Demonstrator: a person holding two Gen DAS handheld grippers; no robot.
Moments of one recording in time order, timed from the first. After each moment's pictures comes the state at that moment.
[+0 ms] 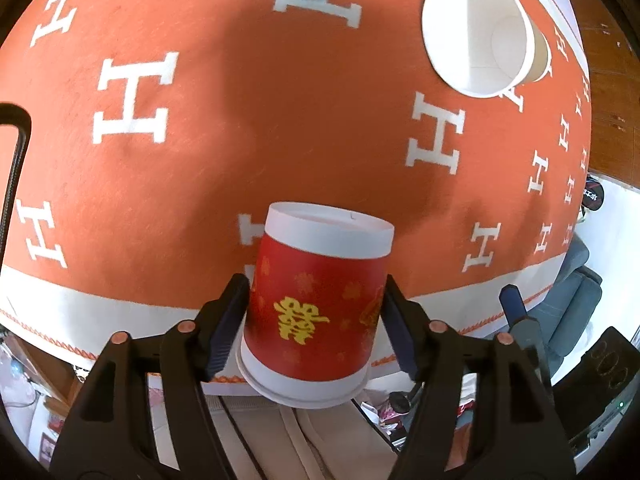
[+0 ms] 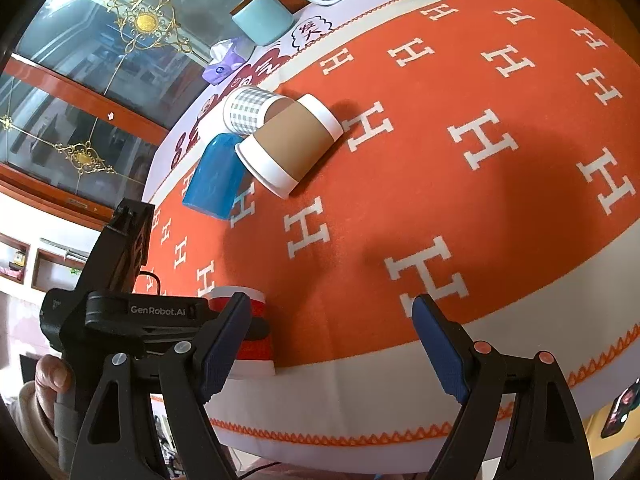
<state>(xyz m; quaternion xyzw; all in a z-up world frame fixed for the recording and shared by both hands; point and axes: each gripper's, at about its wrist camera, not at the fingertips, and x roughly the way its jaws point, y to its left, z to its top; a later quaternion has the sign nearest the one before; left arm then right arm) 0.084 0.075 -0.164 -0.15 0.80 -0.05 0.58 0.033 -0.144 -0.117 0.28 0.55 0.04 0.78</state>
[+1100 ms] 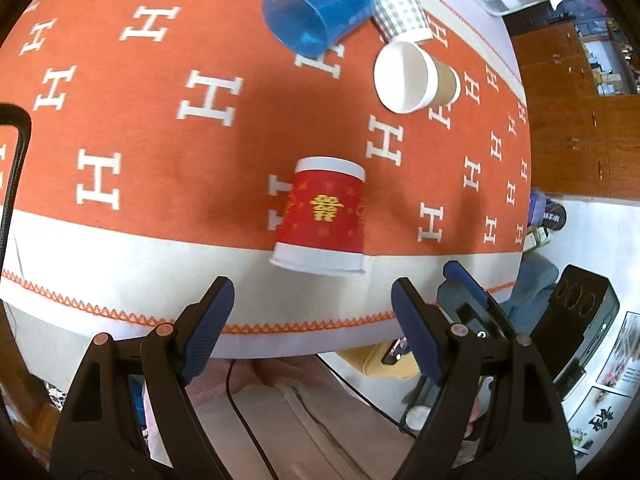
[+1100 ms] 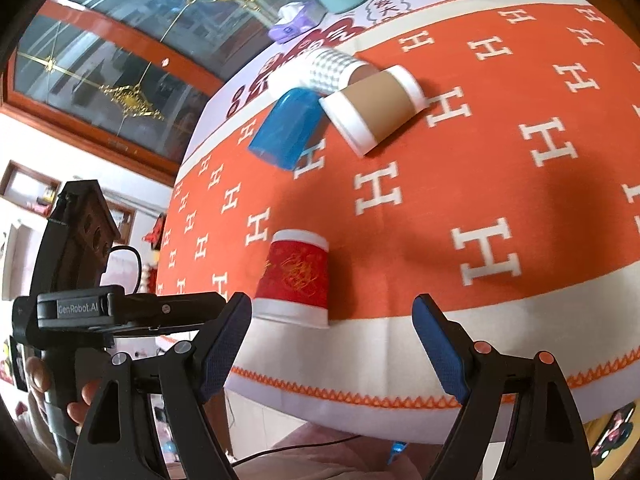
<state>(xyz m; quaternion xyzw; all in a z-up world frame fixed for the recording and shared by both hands) 0.061 0.178 -0.095 -0.20 0.70 -0.08 0.68 0.018 -0.104 -0.094 0.23 0.57 0.17 0.77</state>
